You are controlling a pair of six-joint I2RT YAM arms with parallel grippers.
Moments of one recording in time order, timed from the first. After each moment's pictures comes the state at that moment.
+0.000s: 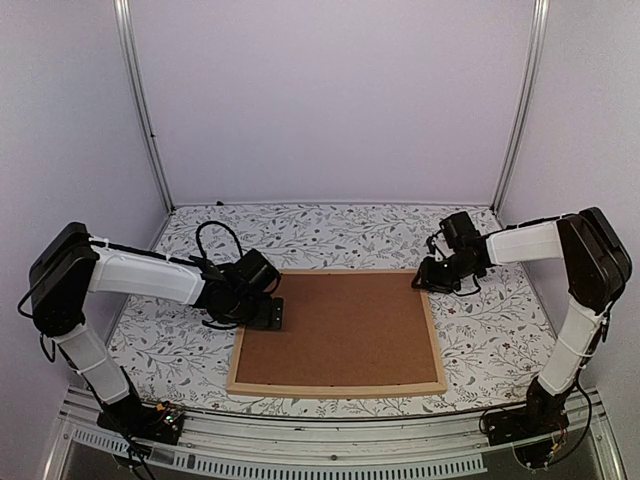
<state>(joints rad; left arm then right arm) -0.83 1.68 0.90 -0.38 -0.32 -0.70 0.38 1.80 1.01 -0.25 -0.21 0.44</state>
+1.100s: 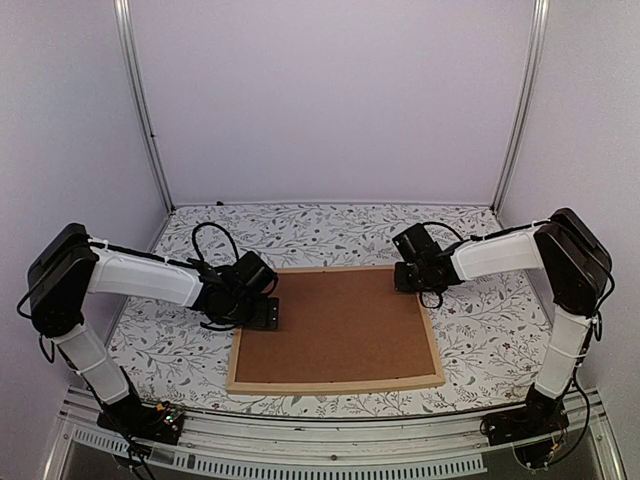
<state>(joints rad) -0.83 1.67 0.87 -0.35 -0.33 -0.71 0.67 1.89 1.06 -0.18 0.37 0.56</state>
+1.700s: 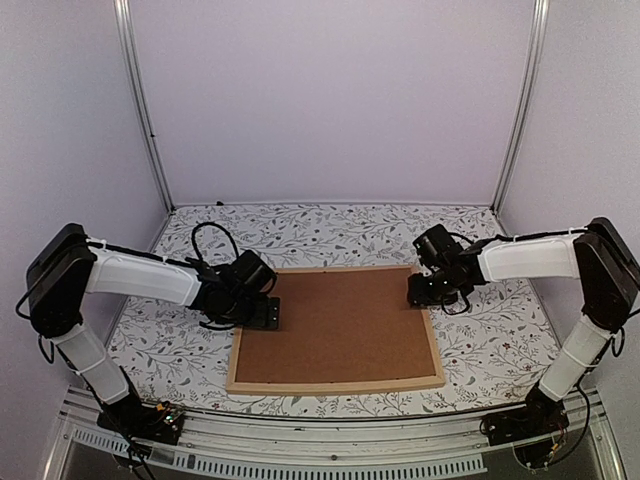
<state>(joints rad) -0.82 1.66 0.87 -0.35 -0.31 -0.70 0.63 1.69 0.96 -0.36 0.19 0.52</state>
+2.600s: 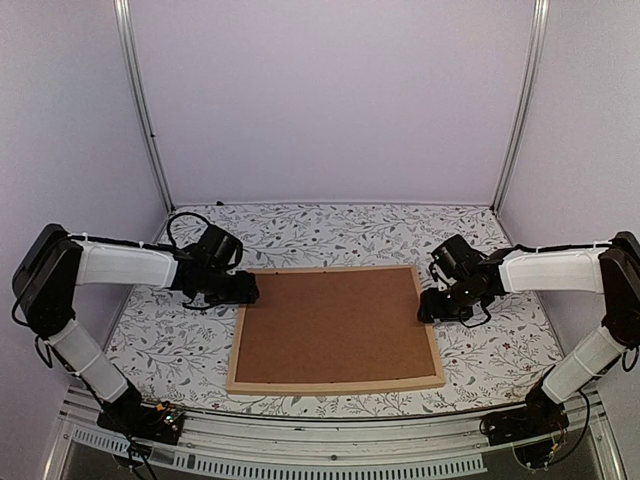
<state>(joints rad) -0.57 1.60 0.85 -0.25 -0.10 -0.56 0.59 1.53 0.82 -0.46 0.04 0.51</state>
